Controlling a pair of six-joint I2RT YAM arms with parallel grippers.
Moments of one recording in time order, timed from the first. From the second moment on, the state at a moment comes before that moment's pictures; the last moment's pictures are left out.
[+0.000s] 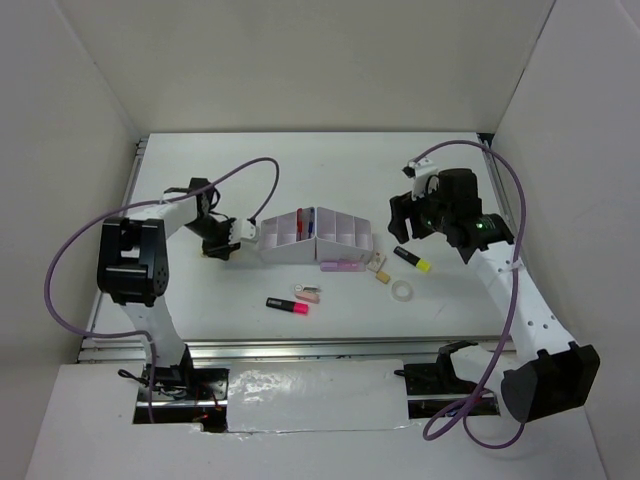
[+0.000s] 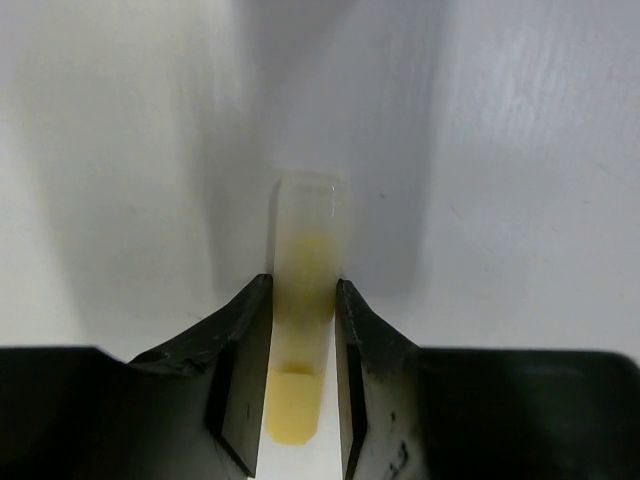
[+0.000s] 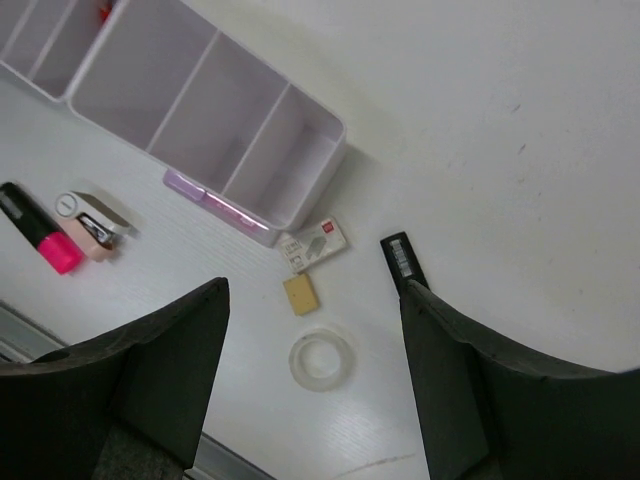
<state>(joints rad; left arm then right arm) -0.04 1.89 1.25 -0.85 0.45 1.48 0.21 1.12 1.08 -0.62 -0.25 -0.15</state>
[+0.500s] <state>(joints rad) -0.13 1.20 1.19 -0.83 0.43 1.82 0.26 1.11 1.27 -0.68 -0.46 -0.06</state>
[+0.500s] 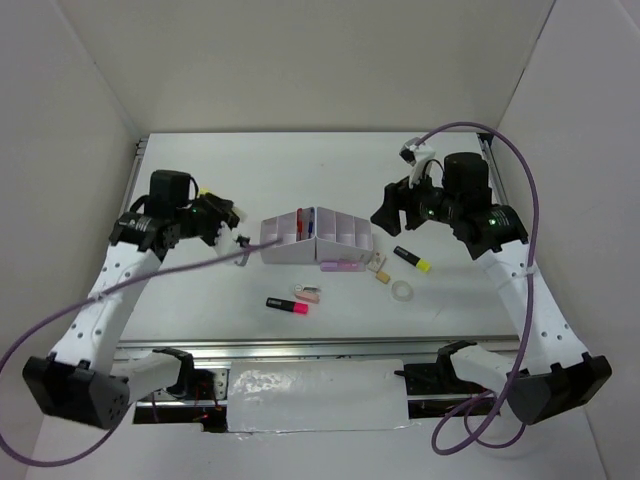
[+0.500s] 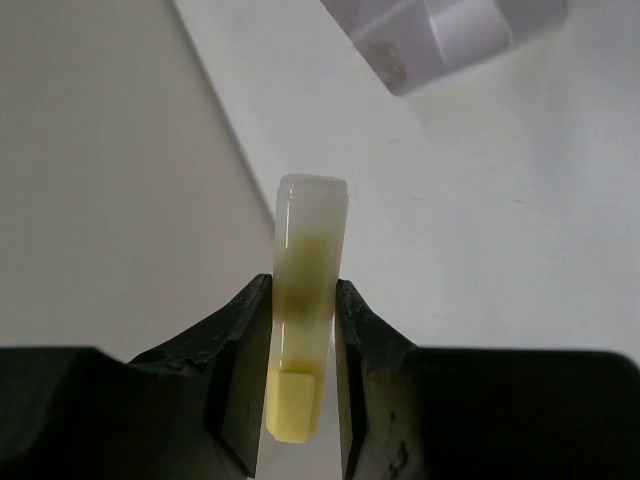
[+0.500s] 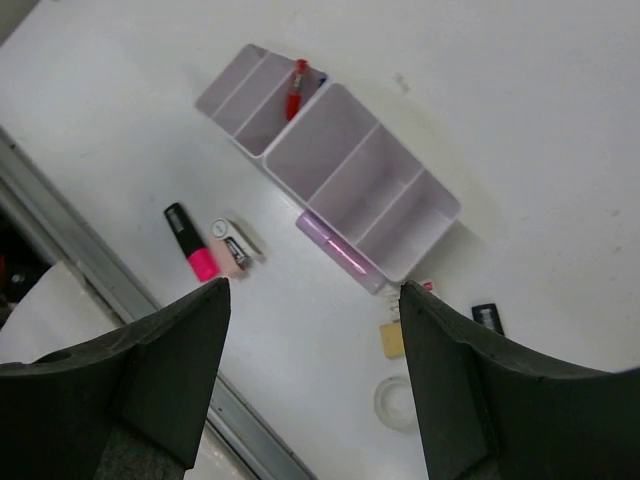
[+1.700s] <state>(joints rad) -1.02 0.96 0.99 -0.77 0.11 2.04 0.65 1.46 1.52 -0.70 -0.67 0.26</state>
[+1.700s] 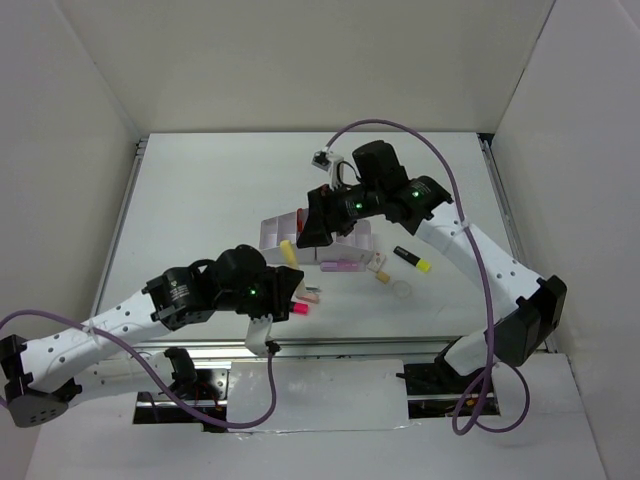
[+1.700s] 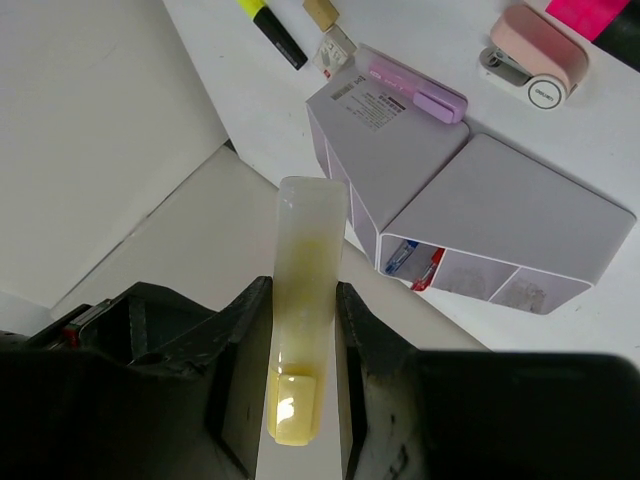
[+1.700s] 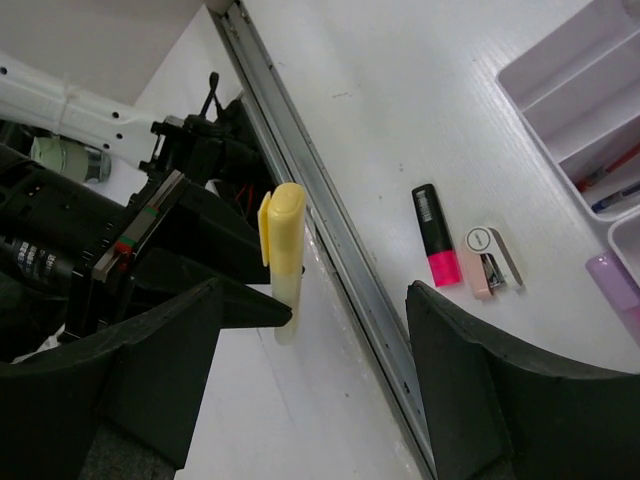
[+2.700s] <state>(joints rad) -1.02 1.01 0.96 -0.74 0.10 2.04 0.74 1.59 1.55 -0.70 -0.62 0.25</state>
